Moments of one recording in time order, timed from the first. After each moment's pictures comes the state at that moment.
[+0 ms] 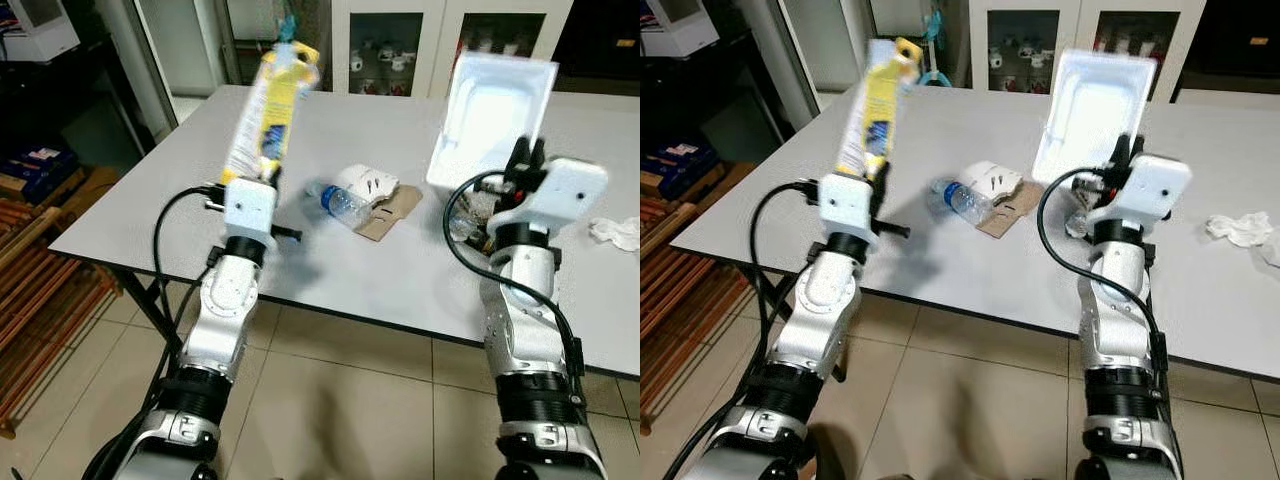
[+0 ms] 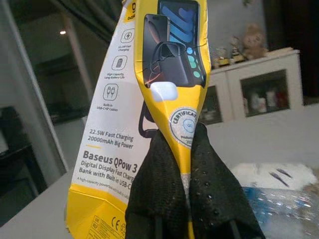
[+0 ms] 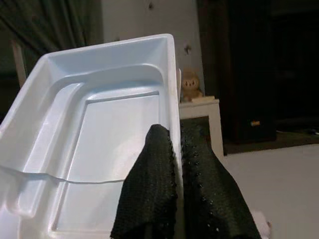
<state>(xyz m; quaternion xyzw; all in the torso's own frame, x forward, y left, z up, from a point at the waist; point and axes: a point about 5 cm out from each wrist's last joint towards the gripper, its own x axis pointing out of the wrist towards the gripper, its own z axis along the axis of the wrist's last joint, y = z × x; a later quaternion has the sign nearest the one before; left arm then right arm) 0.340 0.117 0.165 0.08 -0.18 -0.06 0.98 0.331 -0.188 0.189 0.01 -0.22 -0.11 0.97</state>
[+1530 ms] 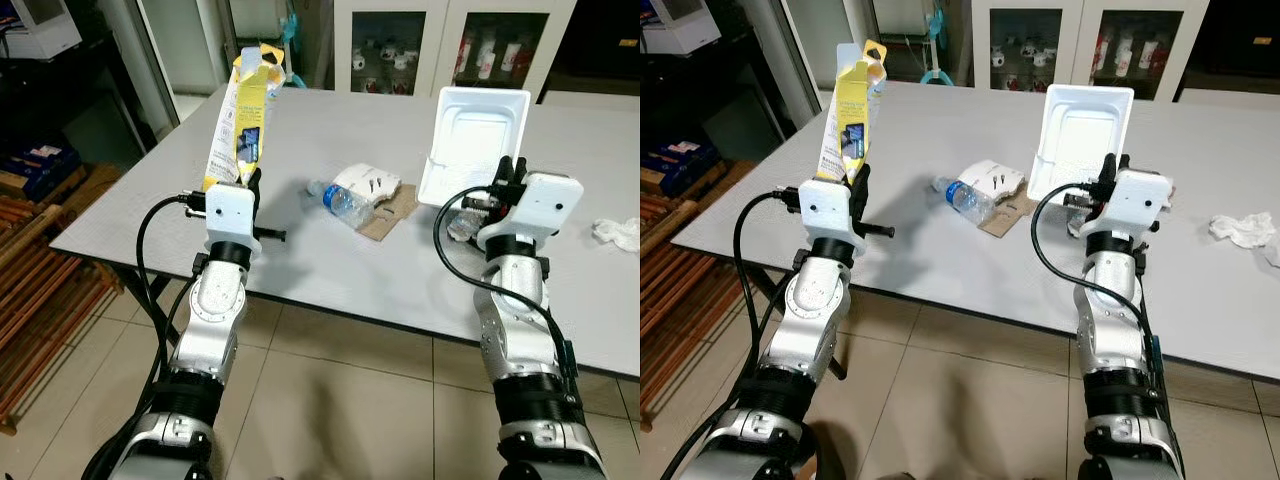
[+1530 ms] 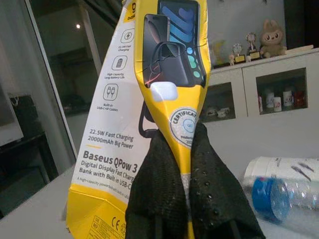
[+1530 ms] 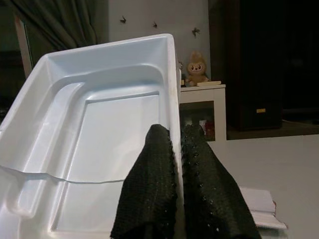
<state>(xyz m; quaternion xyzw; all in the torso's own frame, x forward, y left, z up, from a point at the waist) 0.339 0.129 0.157 0.07 -0.18 -0.04 0.98 0.335 -0.185 0.175 0.01 -0.20 -0.10 0.98</state>
